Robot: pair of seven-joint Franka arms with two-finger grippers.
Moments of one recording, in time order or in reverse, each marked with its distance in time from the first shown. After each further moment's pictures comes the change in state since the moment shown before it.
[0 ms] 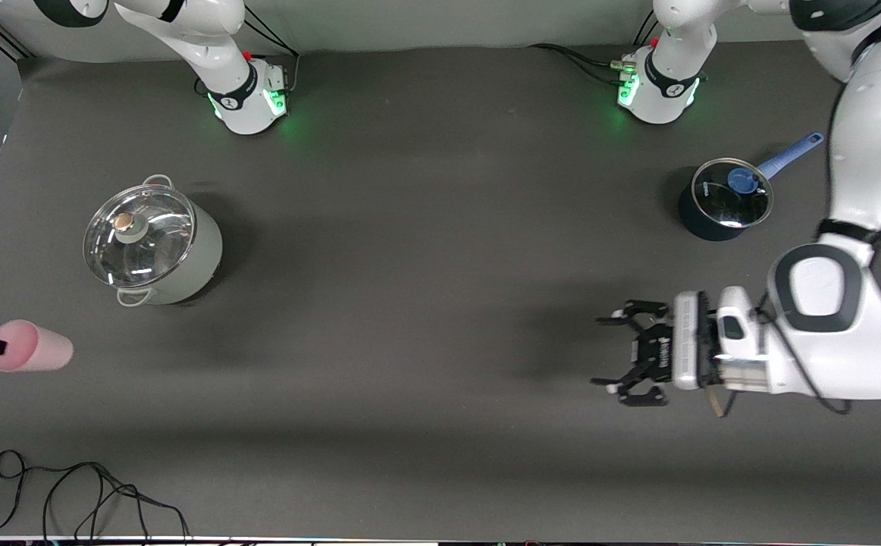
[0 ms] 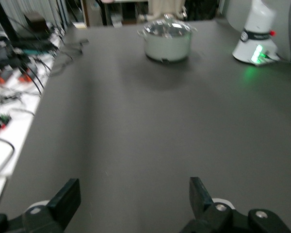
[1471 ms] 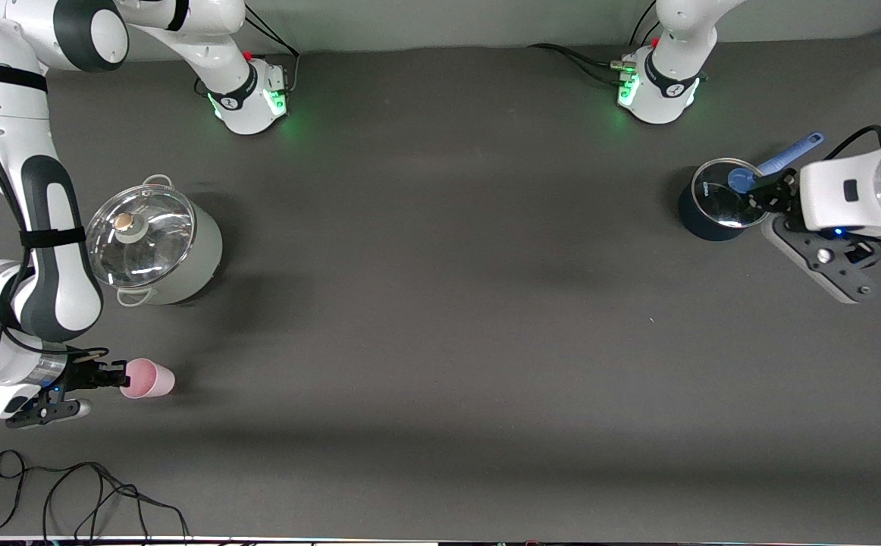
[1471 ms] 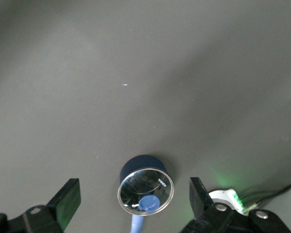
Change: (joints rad) left arm 0.100 -0.494 0.015 -0.025 0.540 -0.567 -1.200; right arm 0.028 0.186 0.014 -0.255 0.066 0.421 -0.129
